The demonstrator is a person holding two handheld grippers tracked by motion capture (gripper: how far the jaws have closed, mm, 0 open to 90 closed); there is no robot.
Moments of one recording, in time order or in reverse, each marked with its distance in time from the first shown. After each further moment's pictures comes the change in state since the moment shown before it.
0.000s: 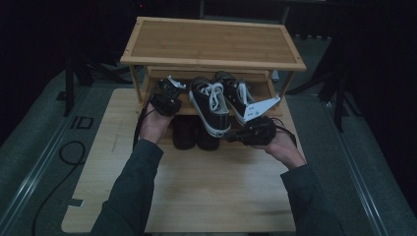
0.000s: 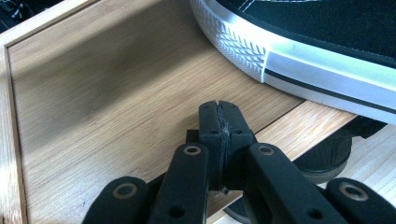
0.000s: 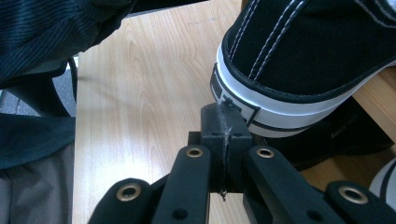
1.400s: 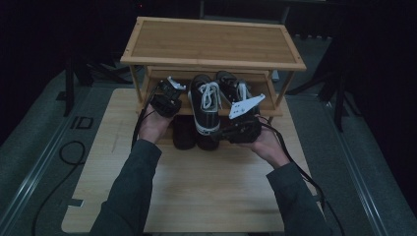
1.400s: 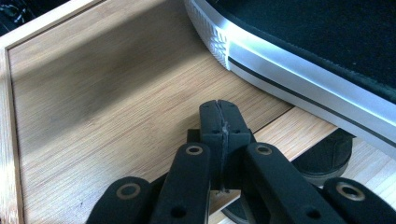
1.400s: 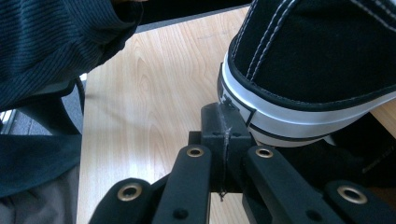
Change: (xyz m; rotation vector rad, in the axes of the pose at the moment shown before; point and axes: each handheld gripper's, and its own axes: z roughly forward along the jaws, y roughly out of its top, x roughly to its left) left arm -0.001 -0.003 0.001 -0.023 0.000 -0.011; right arm -0.001 0.017 0.030 -0.031 0.049 0.026
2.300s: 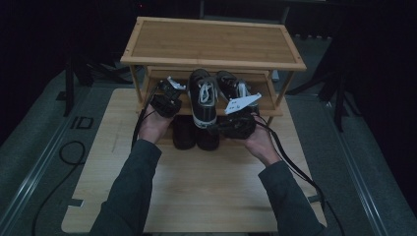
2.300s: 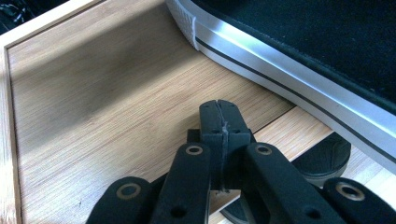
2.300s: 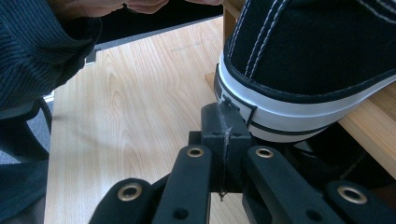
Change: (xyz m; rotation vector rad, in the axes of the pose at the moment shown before) left arm 0.001 0.000 -0.001 0.008 -0.001 0.005; right arm -0.011 0.001 0.015 -0.044 -0.092 0.051
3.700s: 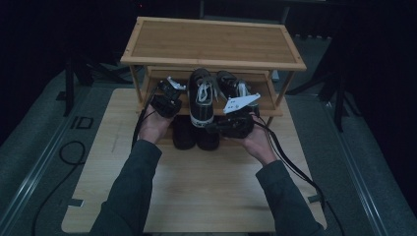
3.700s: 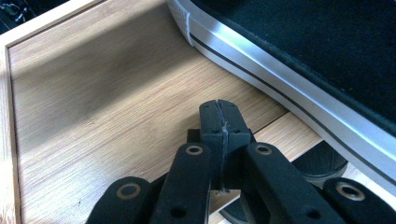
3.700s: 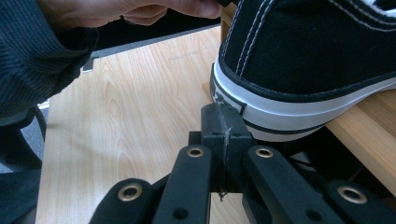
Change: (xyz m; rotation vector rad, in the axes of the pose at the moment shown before) left arm -0.001 0.000 0.000 -0.006 0.002 -0.008; right arm -0.001 0.002 0.005 -0.035 -0.013 -0.019
